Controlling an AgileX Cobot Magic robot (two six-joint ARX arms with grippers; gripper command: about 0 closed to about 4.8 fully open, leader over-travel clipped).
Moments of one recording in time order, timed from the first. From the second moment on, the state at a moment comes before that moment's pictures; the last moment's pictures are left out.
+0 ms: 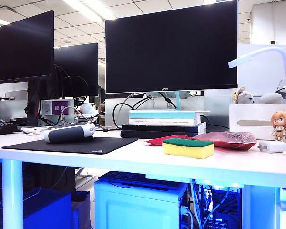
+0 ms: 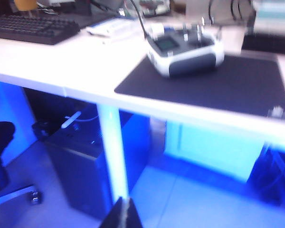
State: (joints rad) left arm -0.05 0.00 0.02 -0.14 -0.11 0.03; right arm 0.02 0.00 0.05 -0.14 0.05 0.06
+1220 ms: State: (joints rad) left arm -0.05 0.87 0.94 -0.13 0.04 0.01; right arm 0.02 0.38 0.74 -0.31 0.09 0.18
